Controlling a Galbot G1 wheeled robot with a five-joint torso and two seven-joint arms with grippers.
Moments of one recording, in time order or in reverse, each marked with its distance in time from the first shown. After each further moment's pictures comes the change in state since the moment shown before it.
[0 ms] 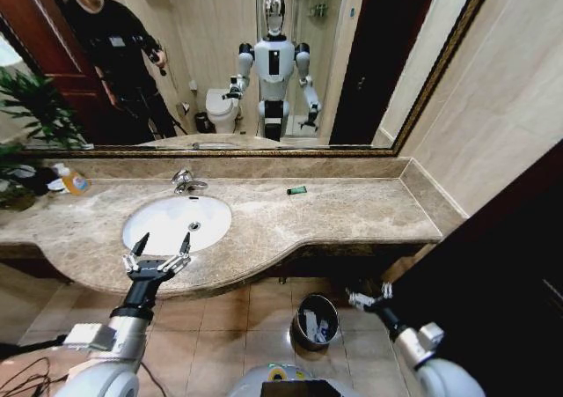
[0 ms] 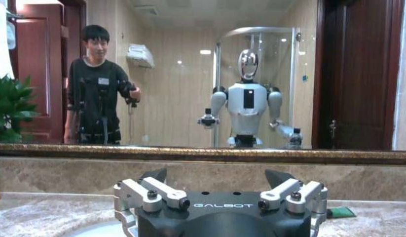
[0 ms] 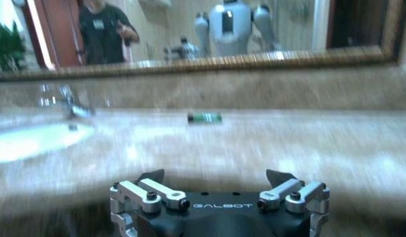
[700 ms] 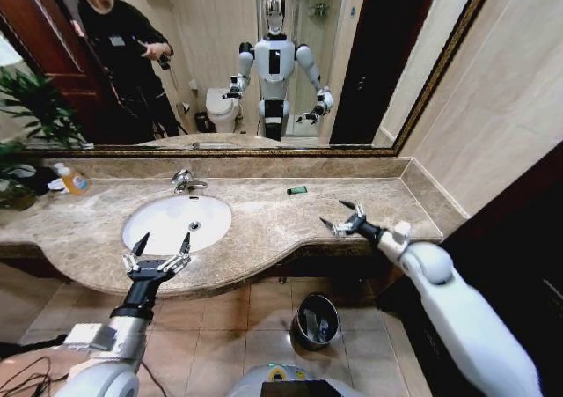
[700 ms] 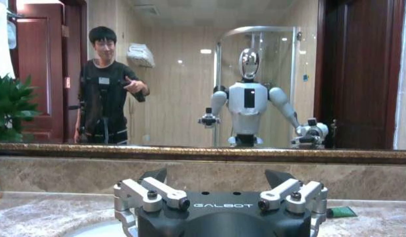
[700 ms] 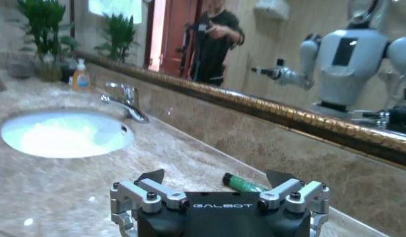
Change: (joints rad) left arm 0.000 0.000 0.000 0.000 0.000 0.000 0.000; right arm 0.804 -0.423 -0.397 -0.437 0.090 -0.086 -0.215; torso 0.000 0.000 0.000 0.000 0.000
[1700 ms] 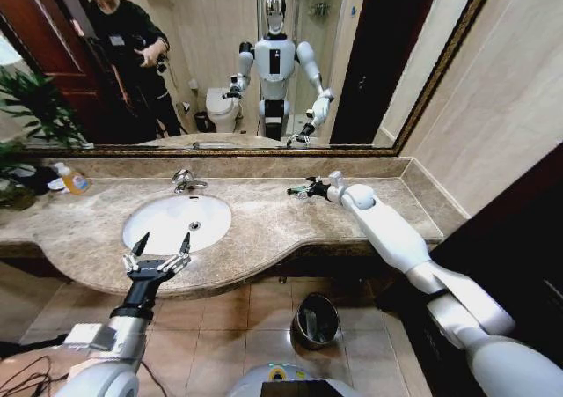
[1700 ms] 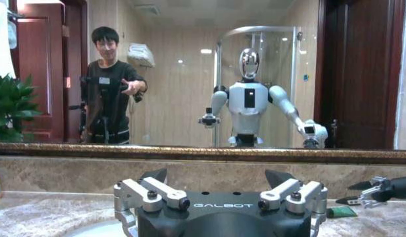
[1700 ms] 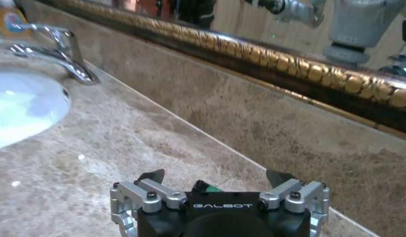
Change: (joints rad) left arm 0.000 0.000 0.000 0.000 0.000 0.000 0.000; right arm 0.653 0.247 -0.505 -0.609 -0.063 -0.172 0.138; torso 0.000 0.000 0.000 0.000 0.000
